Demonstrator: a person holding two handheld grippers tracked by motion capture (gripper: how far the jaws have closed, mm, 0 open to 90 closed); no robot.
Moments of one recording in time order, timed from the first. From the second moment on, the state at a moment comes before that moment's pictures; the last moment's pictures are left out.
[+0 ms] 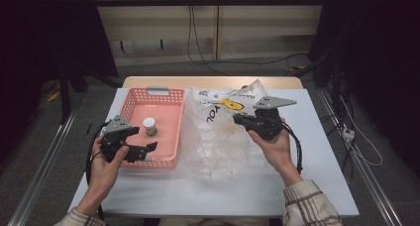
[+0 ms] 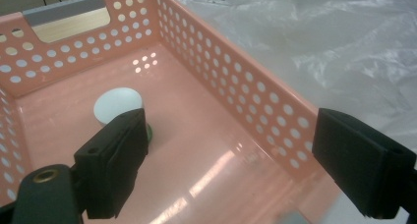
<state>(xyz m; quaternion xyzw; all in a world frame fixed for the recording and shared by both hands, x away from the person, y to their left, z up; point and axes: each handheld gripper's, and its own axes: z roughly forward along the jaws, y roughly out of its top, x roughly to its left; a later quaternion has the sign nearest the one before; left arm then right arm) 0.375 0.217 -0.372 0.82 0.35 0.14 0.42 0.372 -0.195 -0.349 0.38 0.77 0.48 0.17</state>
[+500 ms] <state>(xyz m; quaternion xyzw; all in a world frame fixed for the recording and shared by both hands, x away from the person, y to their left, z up) 0.423 0.208 -0.375 0.82 0.37 0.12 0.42 0.373 -0.195 -0.351 0.38 0.77 0.48 0.16</state>
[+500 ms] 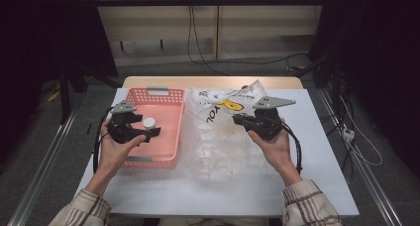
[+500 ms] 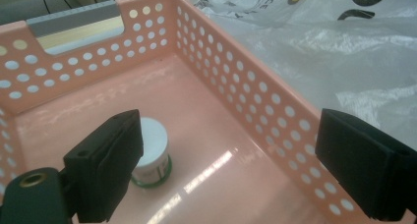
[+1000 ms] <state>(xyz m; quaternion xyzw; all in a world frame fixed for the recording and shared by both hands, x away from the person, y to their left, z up) 0.467 0.201 -0.401 0.82 0.41 0.14 0.37 0.374 -0.194 -0.351 0.38 0.77 0.48 0.16</state>
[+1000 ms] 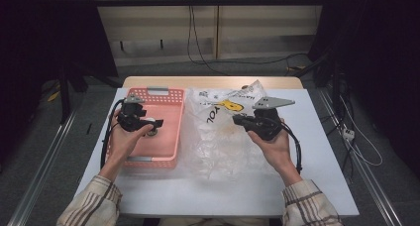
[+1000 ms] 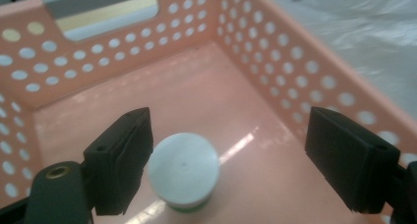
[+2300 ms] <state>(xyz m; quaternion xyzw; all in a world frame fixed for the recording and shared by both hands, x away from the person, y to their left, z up) 0.470 0.207 -0.403 0.82 0.44 0.13 0.34 0.377 -0.193 -0.358 0.39 0.78 0.47 0.16</state>
